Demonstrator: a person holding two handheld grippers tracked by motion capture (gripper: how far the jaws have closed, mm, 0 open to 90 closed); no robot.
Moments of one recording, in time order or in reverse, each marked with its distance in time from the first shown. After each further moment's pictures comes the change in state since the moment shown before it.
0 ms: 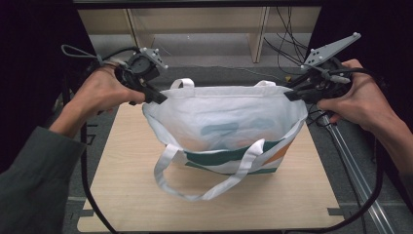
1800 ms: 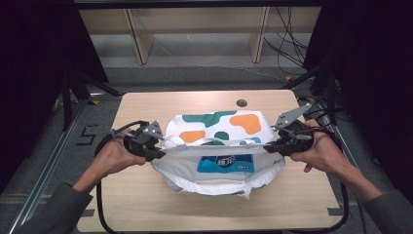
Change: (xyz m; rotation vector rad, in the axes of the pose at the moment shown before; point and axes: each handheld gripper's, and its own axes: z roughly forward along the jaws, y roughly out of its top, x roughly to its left) left arm -0.042 -0.114 0.098 0.037 -0.094 0.033; right arm 0.055 -0.075 0.095 0.088 0.189 -0.011
